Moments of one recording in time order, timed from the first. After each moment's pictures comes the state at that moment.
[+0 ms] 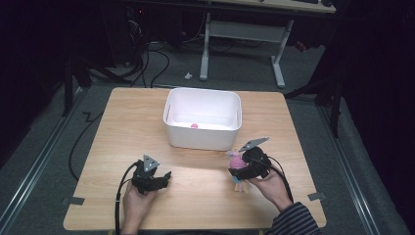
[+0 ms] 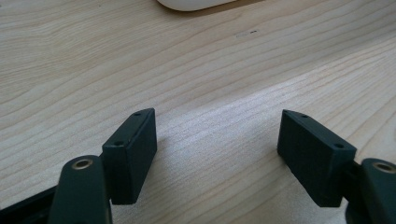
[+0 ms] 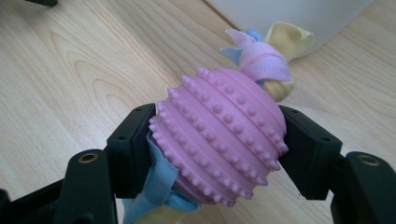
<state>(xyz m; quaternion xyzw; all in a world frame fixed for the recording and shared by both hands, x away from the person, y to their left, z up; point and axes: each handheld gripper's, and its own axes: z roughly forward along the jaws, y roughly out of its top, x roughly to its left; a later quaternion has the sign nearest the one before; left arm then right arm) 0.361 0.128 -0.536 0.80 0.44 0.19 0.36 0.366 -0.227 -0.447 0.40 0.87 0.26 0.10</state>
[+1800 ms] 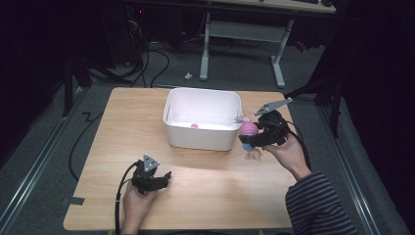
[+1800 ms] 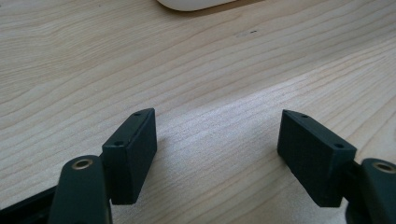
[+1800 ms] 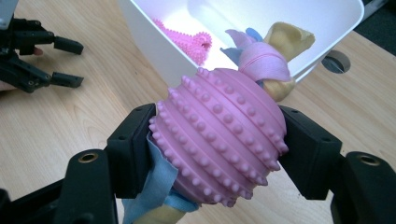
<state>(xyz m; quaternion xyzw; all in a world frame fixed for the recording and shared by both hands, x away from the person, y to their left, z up) 0.361 0.128 -0.536 0.80 0.44 0.19 0.36 0.404 -0.250 -0.341 0.37 0.86 0.32 0.14</state>
